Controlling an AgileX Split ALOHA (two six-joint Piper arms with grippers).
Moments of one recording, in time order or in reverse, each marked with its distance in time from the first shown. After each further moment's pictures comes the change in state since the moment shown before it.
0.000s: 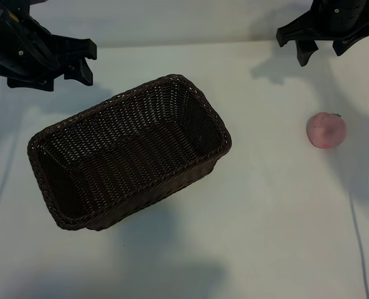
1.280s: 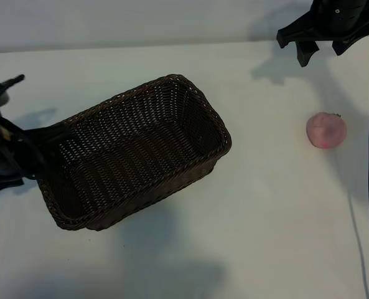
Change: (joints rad) left arm -0.028 -0.198 0.584 0.288 -0.287 -0.663; right arm 0.000 0.000 0.000 0.000 0.000 -0.035
